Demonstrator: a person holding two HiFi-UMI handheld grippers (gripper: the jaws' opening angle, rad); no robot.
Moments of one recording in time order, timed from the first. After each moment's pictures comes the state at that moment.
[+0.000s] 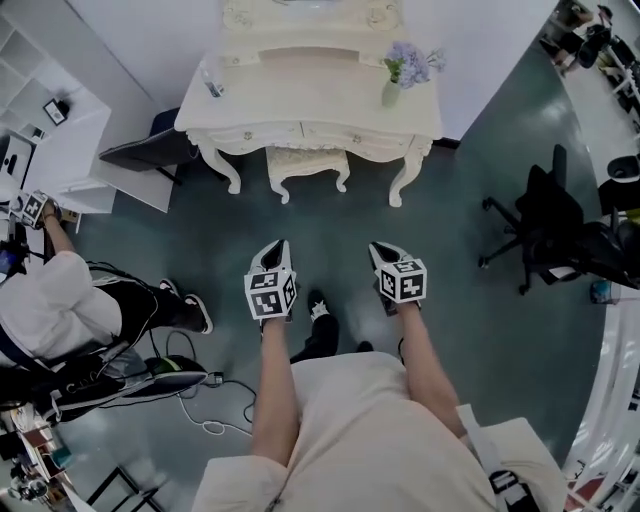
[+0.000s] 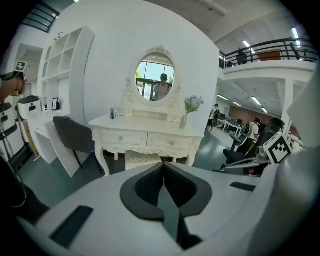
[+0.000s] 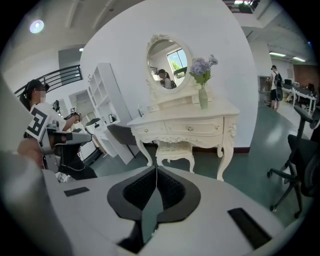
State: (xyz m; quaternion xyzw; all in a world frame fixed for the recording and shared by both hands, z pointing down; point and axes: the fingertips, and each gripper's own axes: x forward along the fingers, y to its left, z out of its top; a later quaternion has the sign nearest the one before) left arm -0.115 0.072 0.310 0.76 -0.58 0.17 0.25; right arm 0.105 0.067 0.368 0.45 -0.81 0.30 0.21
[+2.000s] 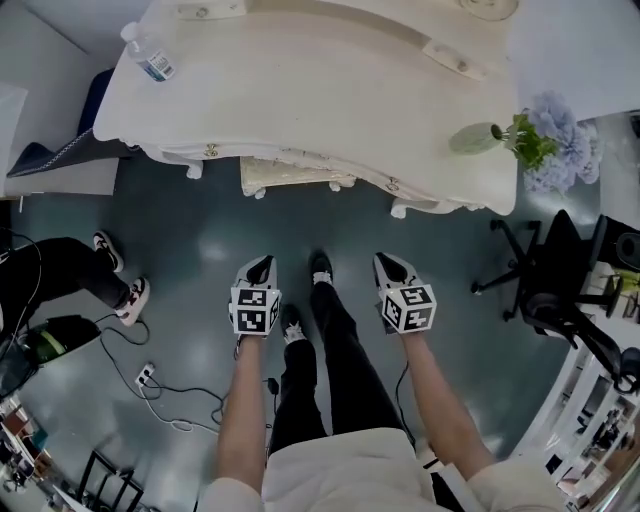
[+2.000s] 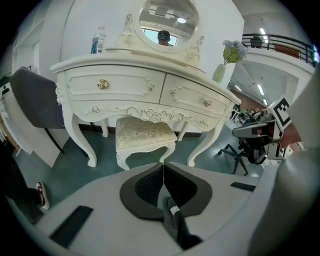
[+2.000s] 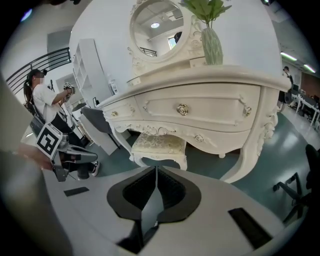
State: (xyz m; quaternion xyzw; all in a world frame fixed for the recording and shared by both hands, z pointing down) left arm -0.164 -0.154 0.600 0.75 -0.50 0.27 0.34; right arm 0.077 -0.189 0.559 0.44 -0.79 0.31 0.29
